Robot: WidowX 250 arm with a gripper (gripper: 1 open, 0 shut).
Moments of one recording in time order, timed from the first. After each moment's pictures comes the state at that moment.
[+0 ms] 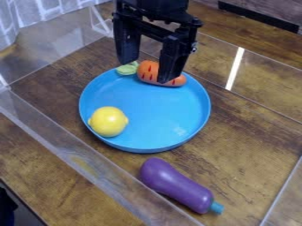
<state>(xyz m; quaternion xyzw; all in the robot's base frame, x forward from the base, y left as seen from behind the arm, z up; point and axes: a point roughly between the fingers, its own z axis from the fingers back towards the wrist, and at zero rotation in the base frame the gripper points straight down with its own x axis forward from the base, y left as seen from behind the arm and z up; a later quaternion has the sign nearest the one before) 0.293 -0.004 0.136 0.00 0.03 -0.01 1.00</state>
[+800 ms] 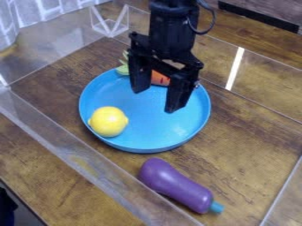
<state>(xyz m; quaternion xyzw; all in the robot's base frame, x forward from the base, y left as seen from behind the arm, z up) 0.311 -0.007 0.082 -0.01 0.03 -0.04 1.00</state>
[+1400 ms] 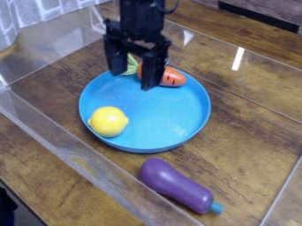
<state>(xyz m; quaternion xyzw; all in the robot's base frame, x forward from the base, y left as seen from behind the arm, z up) 0.318 0.038 0.098 -0.02 0.01 -0.01 1.00</state>
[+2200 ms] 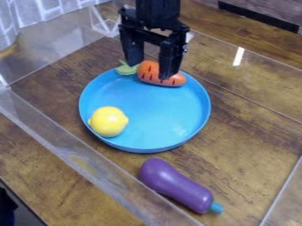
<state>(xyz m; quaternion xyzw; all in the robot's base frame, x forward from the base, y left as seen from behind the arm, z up) 0.339 0.029 0.099 -0.03 -0.02 -0.01 1.00</state>
